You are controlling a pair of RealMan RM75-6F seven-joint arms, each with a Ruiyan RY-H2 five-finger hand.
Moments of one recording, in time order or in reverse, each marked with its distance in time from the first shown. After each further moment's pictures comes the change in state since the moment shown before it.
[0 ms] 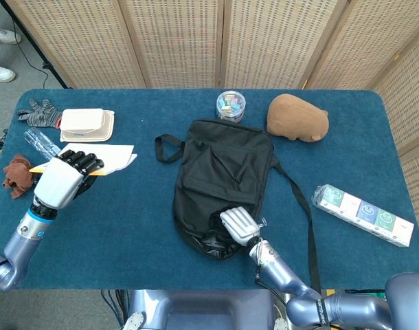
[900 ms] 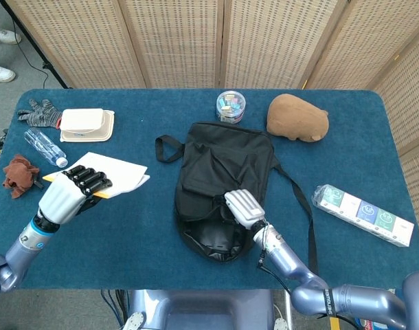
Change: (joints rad) left arm 0.004 -0.097 0.058 0.188 0.101 0.203 -0.210; right arm 0.020 0.092 0.121 -0.043 -0.012 -0.030 0.157
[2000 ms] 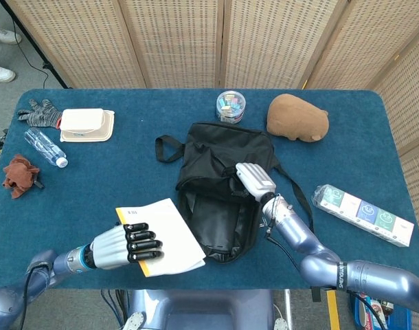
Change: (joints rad) left arm -0.135 -0.325 0.130 0.268 0.241 0.281 -0.157; right arm 0.116 0.190 0.117 -0.038 0.260 -0.160 0.055
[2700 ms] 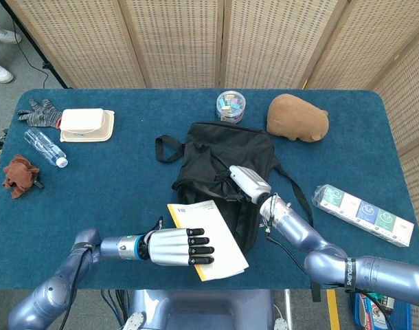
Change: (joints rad) left arm -0.240 -0.228 0.043 0.278 -0.031 -0.150 0.008; right arm 0.060 0.098 0.016 -0.077 0.077 -0.143 0.134
